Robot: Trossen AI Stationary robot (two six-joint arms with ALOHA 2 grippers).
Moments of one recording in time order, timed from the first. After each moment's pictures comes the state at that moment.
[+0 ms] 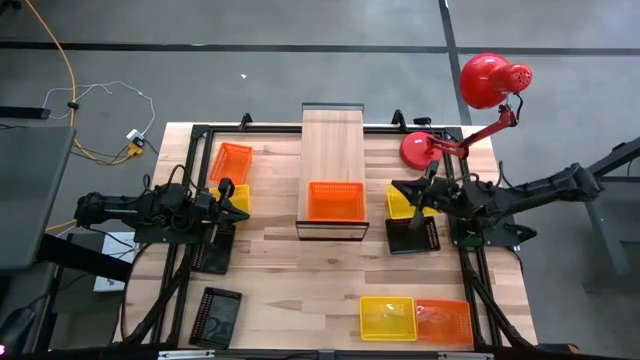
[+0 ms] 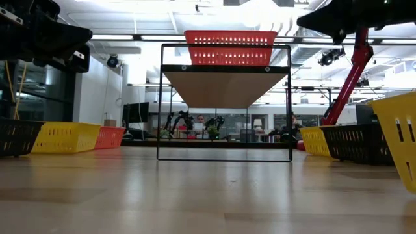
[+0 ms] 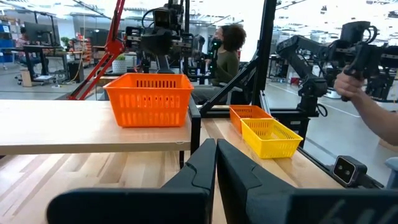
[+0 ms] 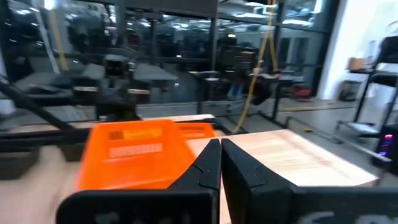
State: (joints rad) left arm 0.08 0.00 0.01 0.05 0.12 -0.05; right arm 0.18 0.60 0.31 0.38 0.54 -0.12
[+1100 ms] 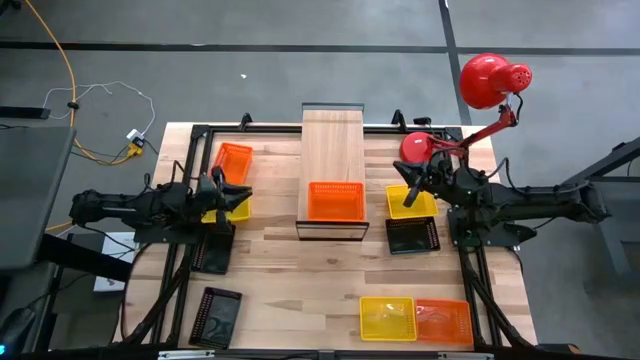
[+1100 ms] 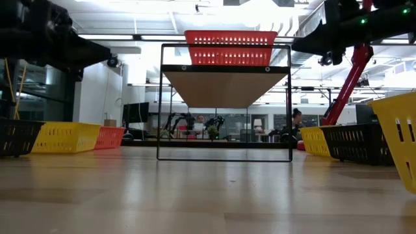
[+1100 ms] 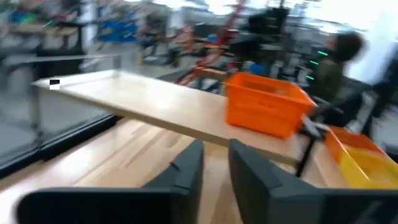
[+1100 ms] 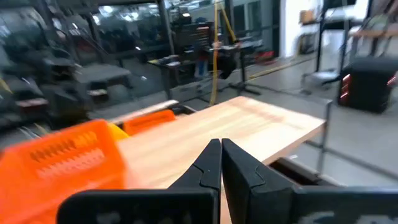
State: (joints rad) left arm 0.09 0.09 0.06 0.03 -0.32 -0.18; right arm -0.10 0.60 0.31 0.29 0.43 0.16
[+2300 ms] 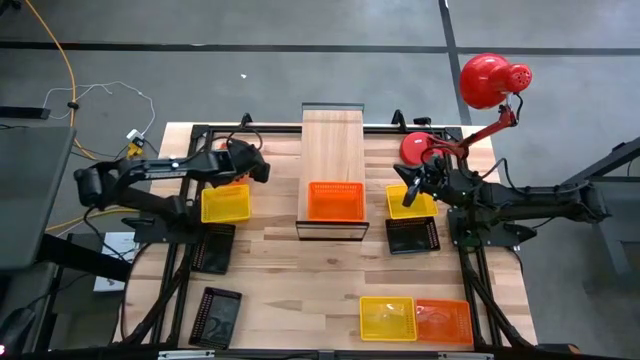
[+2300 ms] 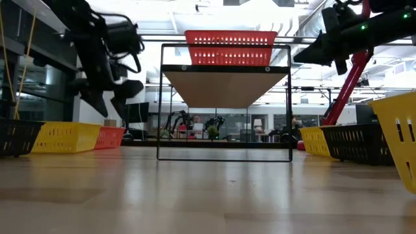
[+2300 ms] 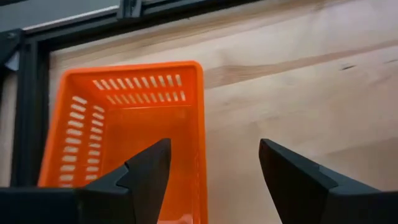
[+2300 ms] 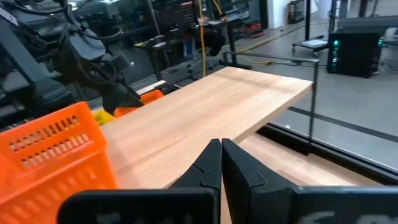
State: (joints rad) left arm 0.57 1.25 0.66 -0.56 -0.55 -0.75; right arm -0.11 0.60 0.31 0.16 0.48 0.28
